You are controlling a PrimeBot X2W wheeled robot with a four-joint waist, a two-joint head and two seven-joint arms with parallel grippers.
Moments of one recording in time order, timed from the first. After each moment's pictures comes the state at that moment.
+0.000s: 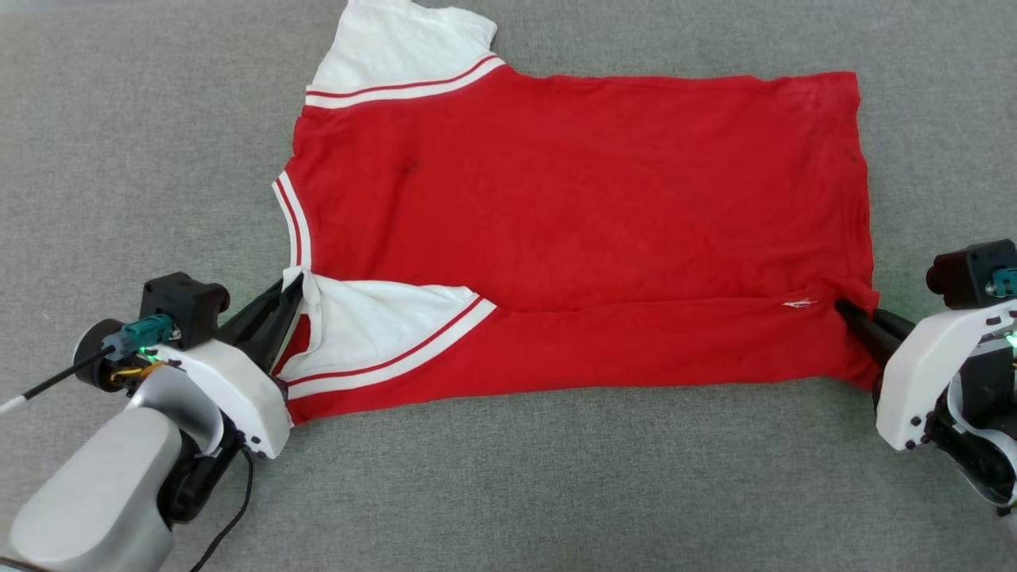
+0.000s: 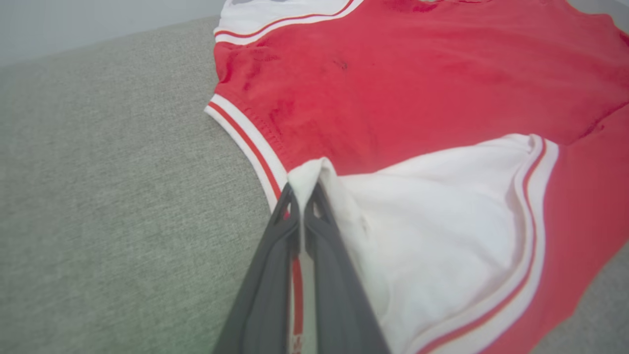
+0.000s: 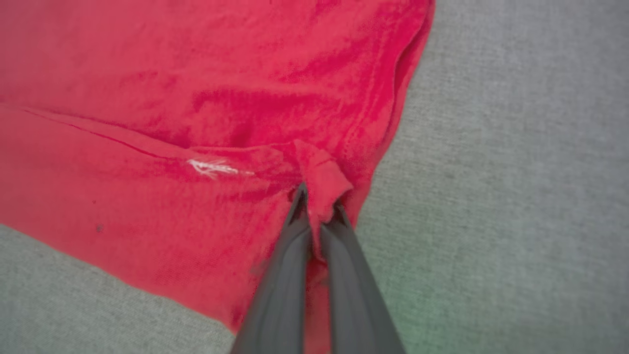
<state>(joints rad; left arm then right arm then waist) -0.50 0.66 -0.65 0.29 -0.74 -0.06 -0.13 -0.37 -0.51 0.26 0.20 0.57 0.13 0.41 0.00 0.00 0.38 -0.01</state>
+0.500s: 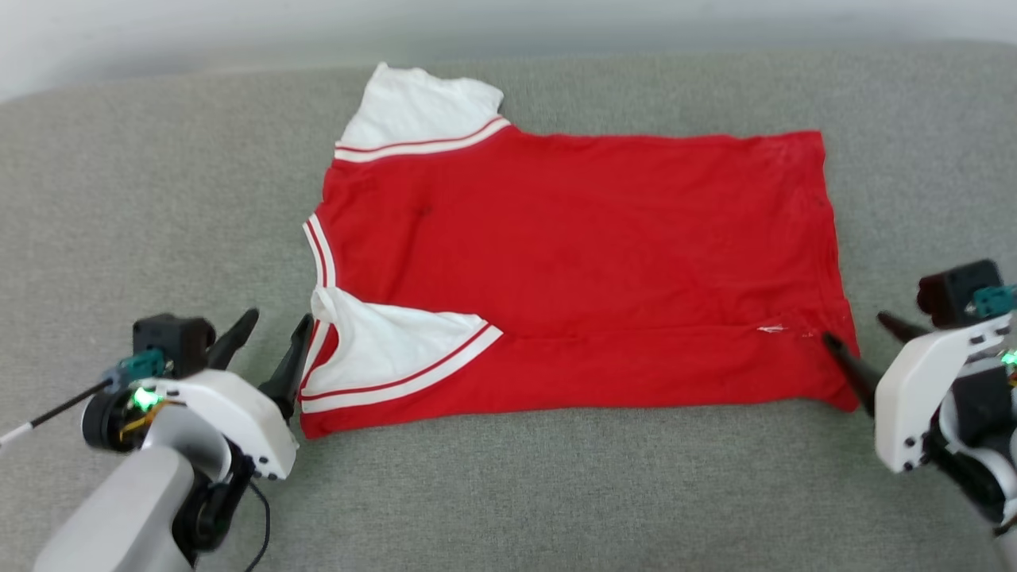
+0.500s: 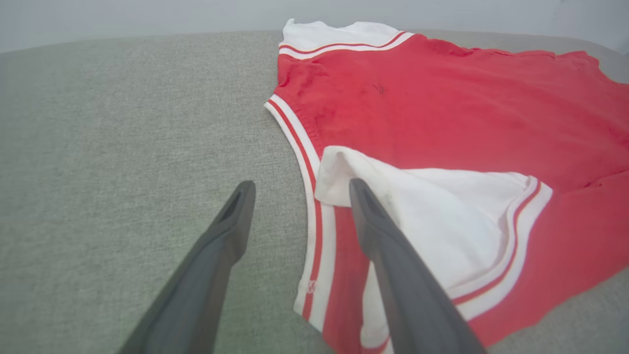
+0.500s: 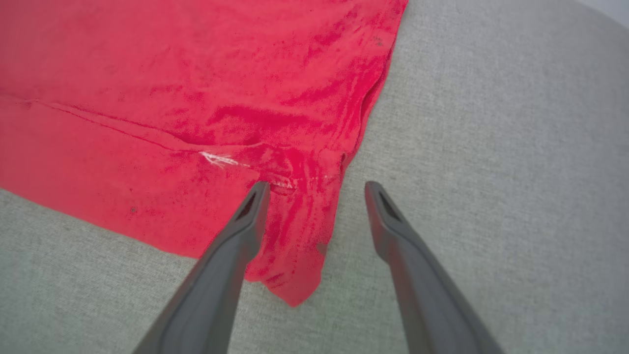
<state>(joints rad) -0.43 0.58 -0.60 0.38 -0.84 0.03 -0.15 -0.32 -0.49 0.23 0.17 0.44 0.13 0.48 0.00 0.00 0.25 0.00</state>
